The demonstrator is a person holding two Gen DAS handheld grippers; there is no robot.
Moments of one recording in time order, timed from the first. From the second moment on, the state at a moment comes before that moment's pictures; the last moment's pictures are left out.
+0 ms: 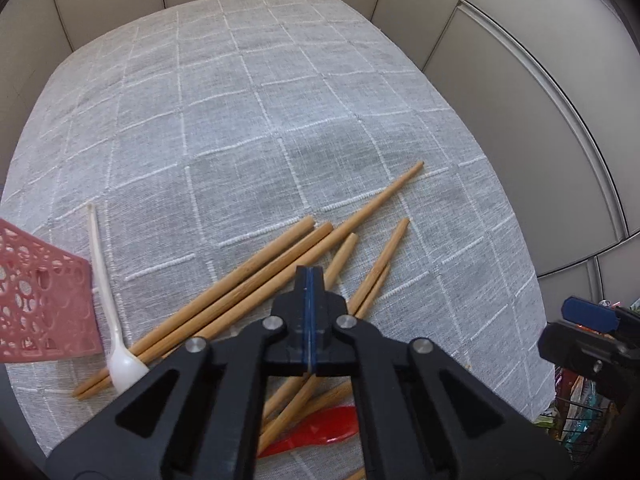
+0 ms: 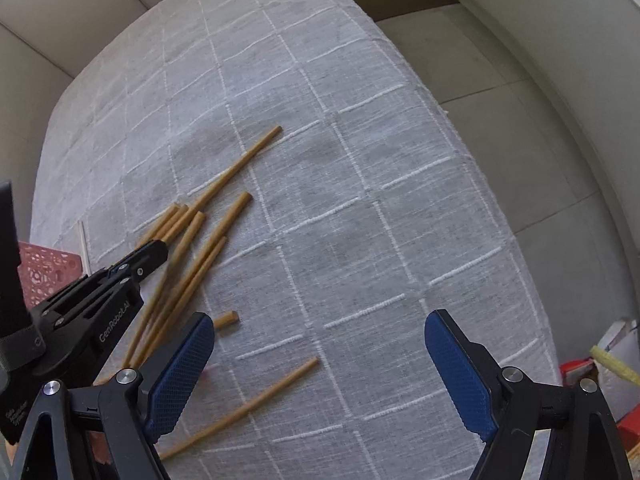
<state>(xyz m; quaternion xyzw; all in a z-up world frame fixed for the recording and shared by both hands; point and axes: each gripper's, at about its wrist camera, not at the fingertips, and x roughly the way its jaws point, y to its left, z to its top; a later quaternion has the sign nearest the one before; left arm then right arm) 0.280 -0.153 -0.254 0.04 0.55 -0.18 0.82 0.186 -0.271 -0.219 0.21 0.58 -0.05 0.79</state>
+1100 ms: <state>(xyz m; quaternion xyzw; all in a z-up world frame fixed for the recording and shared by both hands) 0.265 -0.109 -0.252 0.04 0.57 -0.18 0.80 0.276 -0.210 -0.274 0.31 0.56 -0.07 0.77</state>
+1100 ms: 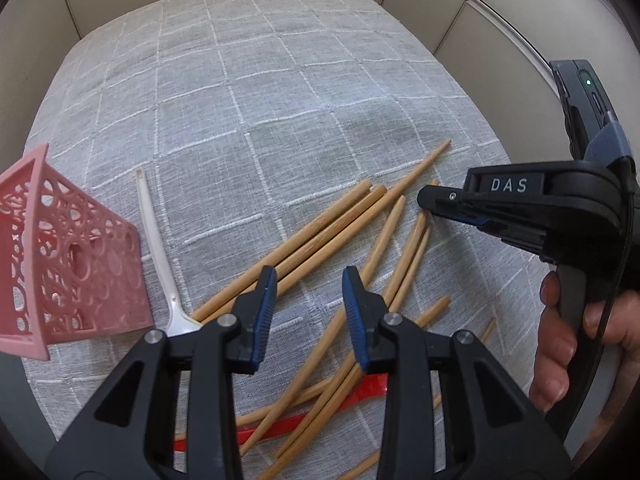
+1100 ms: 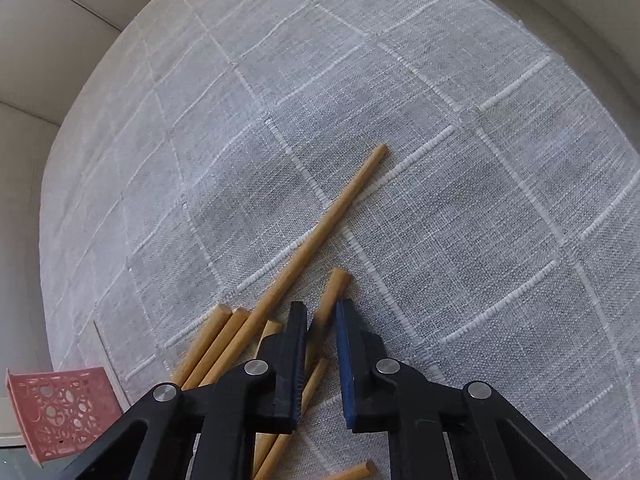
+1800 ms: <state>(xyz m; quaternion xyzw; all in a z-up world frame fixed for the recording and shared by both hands) 0.278 -0.182 -0.276 0.10 0.56 -0.19 0.80 0.229 -0.290 -0.266 0.40 0.57 -0.01 0.72</state>
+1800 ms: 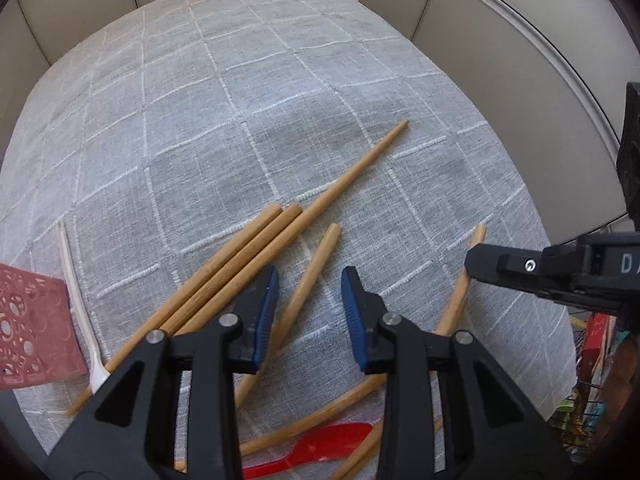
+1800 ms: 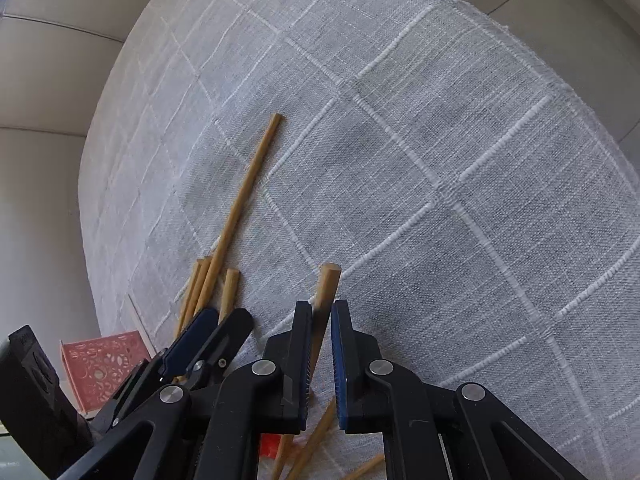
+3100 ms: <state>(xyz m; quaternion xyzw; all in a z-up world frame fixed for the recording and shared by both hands) 0.192 0.013 -0.061 -0.08 0.17 -0.08 0.98 0.154 -0.177 -0.059 0.22 0.31 0.10 0.92</state>
